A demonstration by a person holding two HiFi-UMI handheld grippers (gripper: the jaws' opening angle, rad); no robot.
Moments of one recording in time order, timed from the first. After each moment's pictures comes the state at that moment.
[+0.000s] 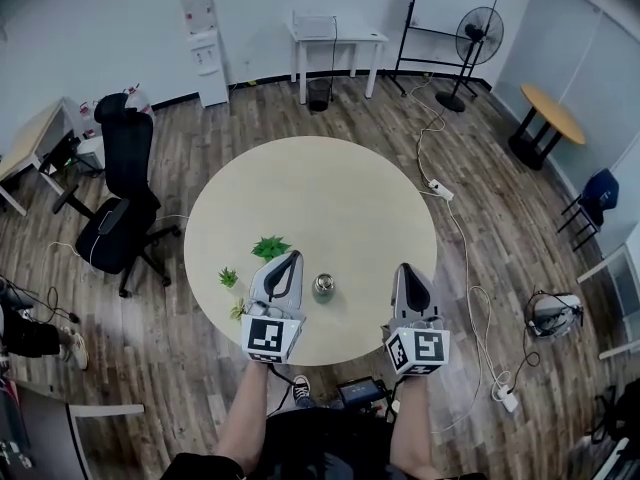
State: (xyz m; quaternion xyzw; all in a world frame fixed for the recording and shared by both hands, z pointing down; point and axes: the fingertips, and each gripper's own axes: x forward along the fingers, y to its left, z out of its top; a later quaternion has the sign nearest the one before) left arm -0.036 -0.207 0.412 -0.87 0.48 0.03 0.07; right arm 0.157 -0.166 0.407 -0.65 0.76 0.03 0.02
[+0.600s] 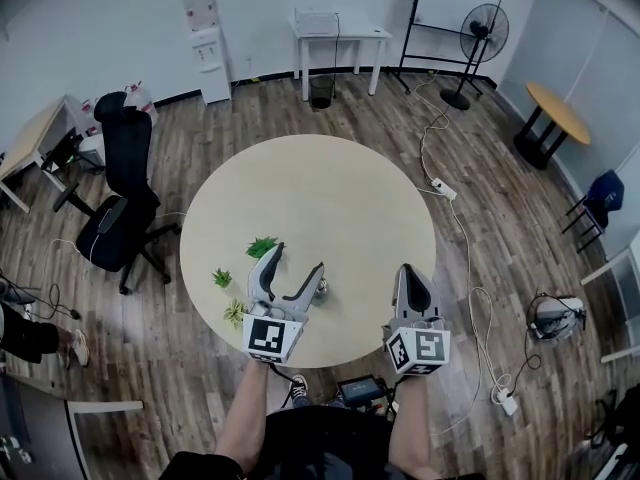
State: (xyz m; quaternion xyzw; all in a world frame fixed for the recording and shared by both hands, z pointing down) left arm -0.003 -0.217 0.414 -0.88 0.46 0.04 0.08; right arm 0.185 -0.183 0.419 -0.65 0.76 0.01 0.03
